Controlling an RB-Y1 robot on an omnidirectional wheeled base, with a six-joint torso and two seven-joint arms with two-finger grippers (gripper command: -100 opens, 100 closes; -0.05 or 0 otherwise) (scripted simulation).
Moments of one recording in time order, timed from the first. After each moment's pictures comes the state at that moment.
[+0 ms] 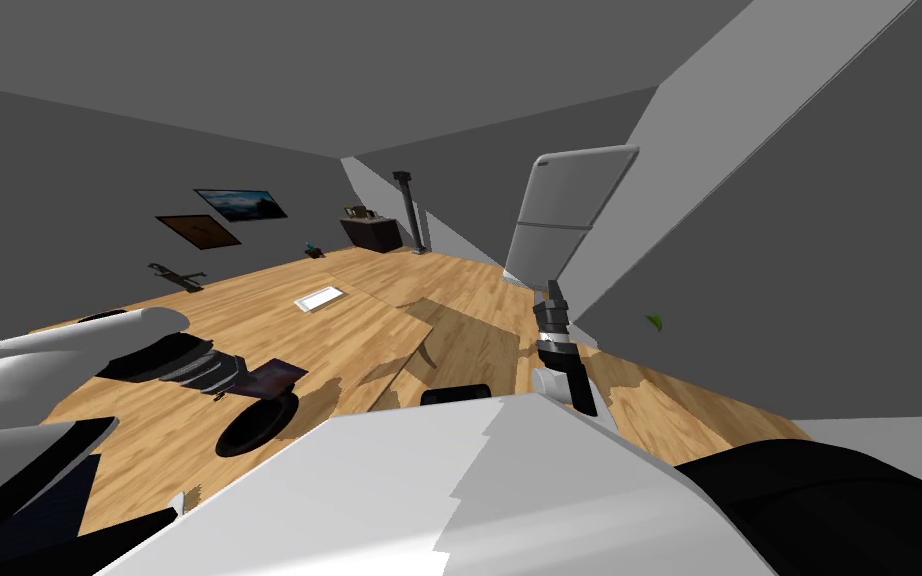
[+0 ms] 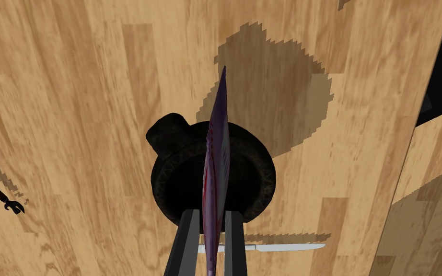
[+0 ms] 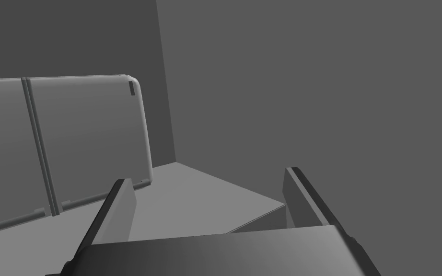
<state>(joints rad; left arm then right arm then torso) -0.41 1.27 -0.09 -0.60 1.15 1.52 0.23 0.54 -0.05 -0.07 -2.25 -0.06 -0.38 0.10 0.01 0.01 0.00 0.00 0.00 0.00</state>
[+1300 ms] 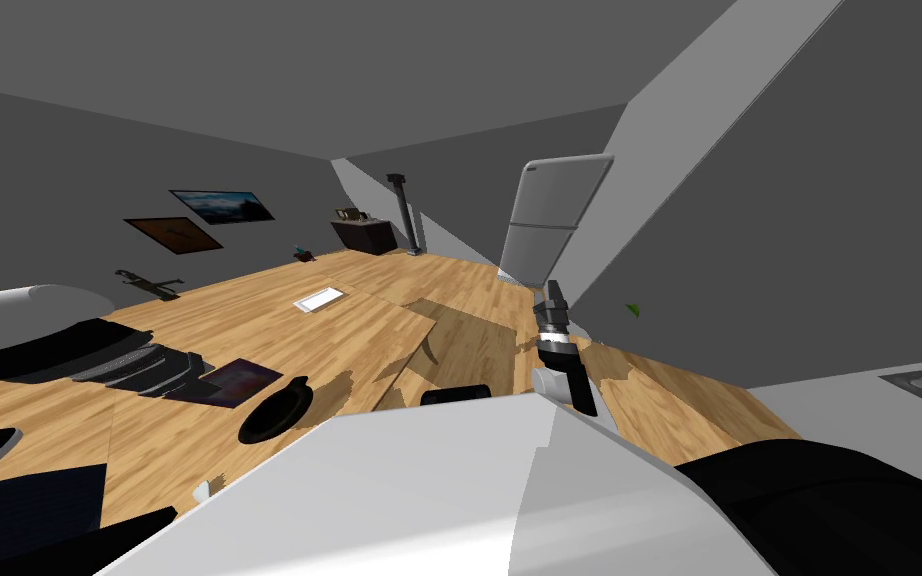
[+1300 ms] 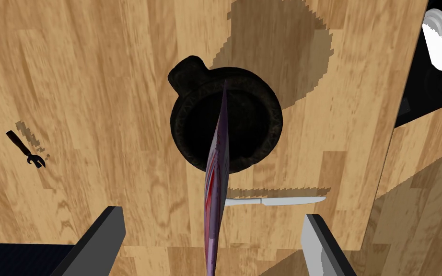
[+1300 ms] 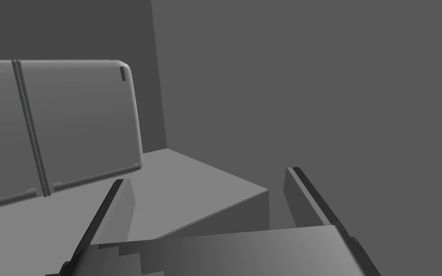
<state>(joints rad) -0.43 1.41 -0.09 -0.63 1.23 1.65 0.26 0.54 -0.05 -0.07 -2.25 -0.06 -0.38 0.10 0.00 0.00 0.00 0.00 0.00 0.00</state>
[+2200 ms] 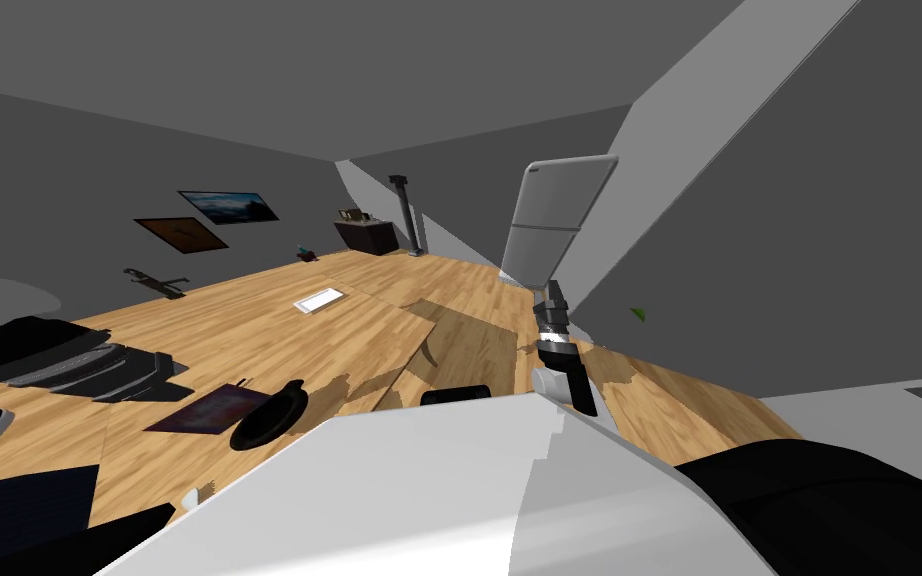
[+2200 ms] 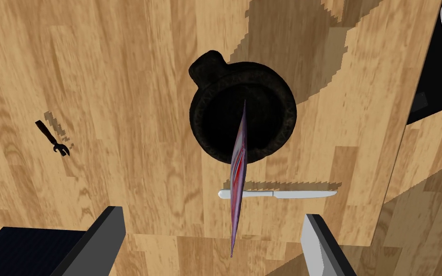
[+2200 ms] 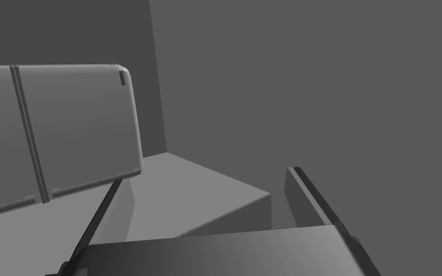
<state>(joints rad) -0.49 1.42 0.02 -0.54 1.07 1.68 0.16 0.54 -0.05 -0.07 -2.25 -0.06 -0.38 0.10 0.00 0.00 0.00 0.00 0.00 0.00</state>
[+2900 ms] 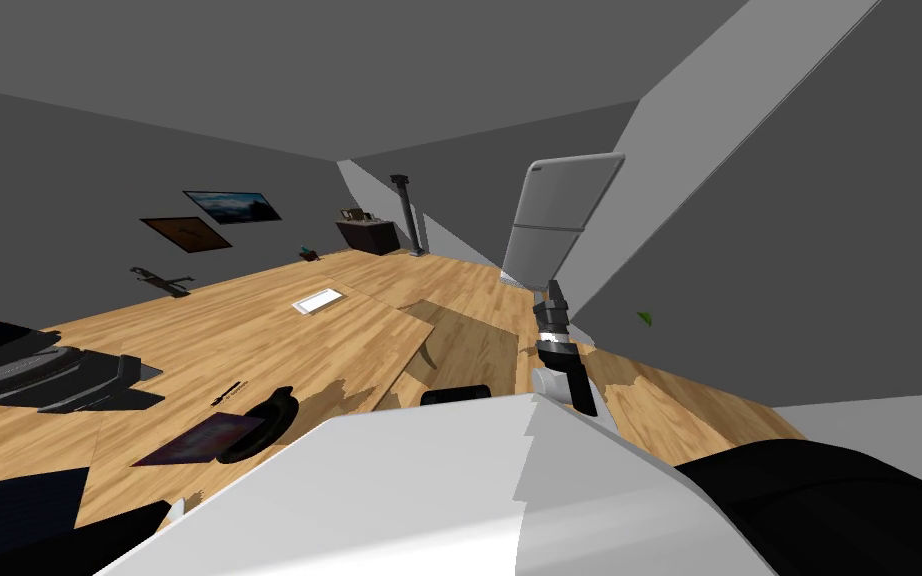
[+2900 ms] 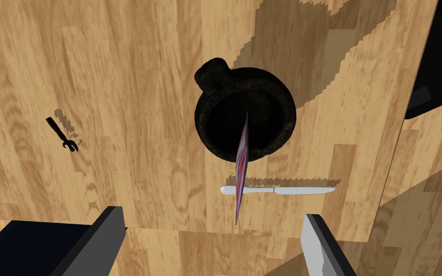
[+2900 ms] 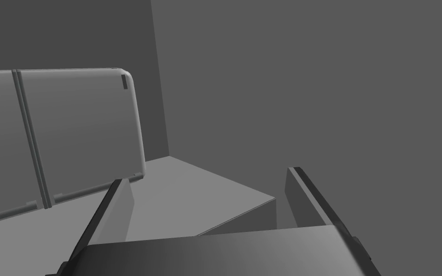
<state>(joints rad) -0.57 1.43 0.14 -0.44 0.90 1.72 0.05 0.54 -0.05 -0.07 -2.25 -0.06 -0.38 0.10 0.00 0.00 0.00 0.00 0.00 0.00</state>
